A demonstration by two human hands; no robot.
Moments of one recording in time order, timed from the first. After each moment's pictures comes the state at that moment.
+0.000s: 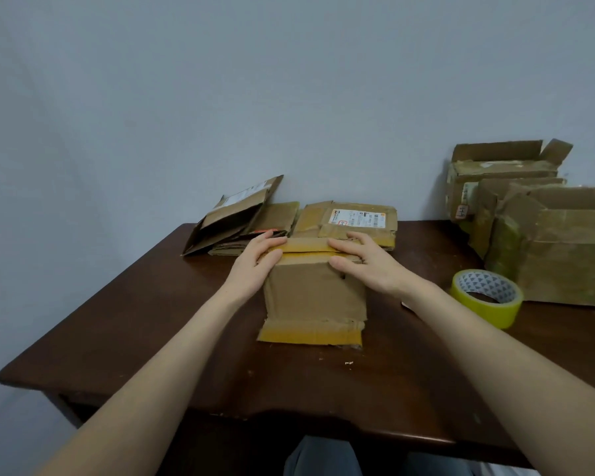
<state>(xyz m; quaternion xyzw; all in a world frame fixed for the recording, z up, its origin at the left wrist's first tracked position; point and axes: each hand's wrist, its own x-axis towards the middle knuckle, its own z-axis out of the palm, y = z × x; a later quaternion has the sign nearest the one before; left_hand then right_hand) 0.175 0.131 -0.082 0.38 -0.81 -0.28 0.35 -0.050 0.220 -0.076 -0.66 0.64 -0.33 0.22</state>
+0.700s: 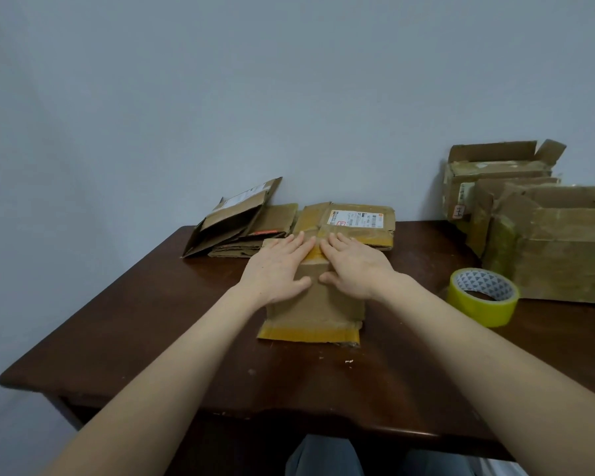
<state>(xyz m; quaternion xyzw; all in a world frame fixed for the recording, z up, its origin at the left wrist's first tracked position) 0.142 0.147 -0.068 0.35 -0.93 0.11 0.09 -0.016 0.217 -0.060 -0.72 0.69 -0.03 -0.04</state>
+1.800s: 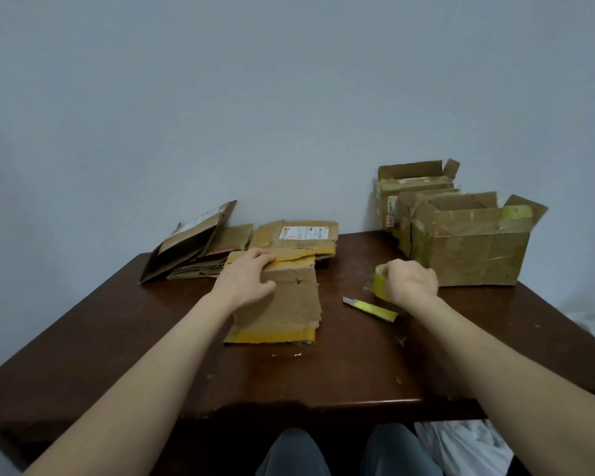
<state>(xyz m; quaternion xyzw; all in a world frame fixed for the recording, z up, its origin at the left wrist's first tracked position) 0.119 0.180 -0.058 0.38 -0.91 0.03 0.14 -0.120 0.318 -0.082 -0.41 0.90 -0.12 -0.03</state>
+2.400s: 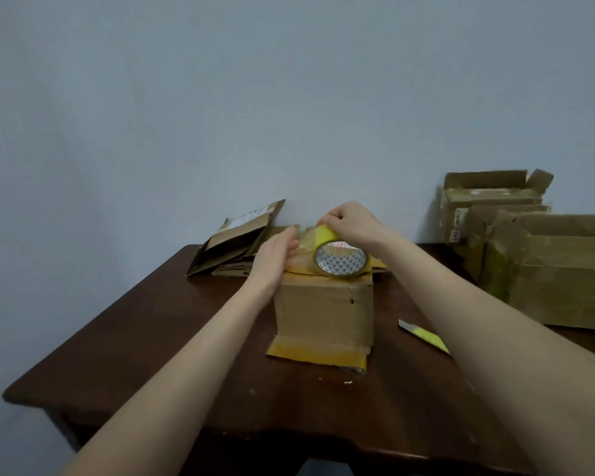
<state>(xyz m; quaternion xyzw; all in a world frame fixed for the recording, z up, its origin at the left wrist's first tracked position) 0.127 0.153 -0.031 0.39 -0.62 -0.52 0.44 -0.029 0.191 0.020 -0.63 0.67 -0.37 0.13</state>
